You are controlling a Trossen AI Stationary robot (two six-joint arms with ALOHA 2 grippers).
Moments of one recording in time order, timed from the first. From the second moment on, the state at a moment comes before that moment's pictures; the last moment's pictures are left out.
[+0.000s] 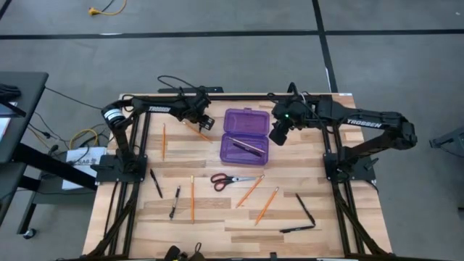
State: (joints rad) left arm 0.65 1.84 1.01 -0.33 -0.14 -0.35; right arm -0.22 1.29 1.20 -0.91 0.26 0.18
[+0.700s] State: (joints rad) left arm 0.62 1.90 1.08 -0.42 -0.14 -0.27; right arm -0.19 1.29 1.20 -0.91 0.26 0.19
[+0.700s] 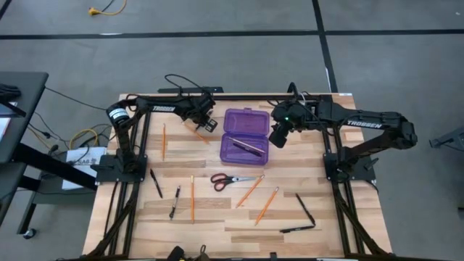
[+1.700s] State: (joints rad) left arm 0.44 1.68 1.08 -0.48 -0.23 -0.11; right arm -0.19 1.29 1.20 -0.92 0.26 0.20
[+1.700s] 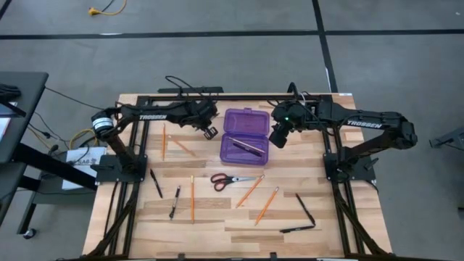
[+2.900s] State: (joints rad) left arm 0.17 1.89 1.37 -0.46 -0.12 0.53; right arm -0.20 1.29 1.20 -1.03 0.26 0.17
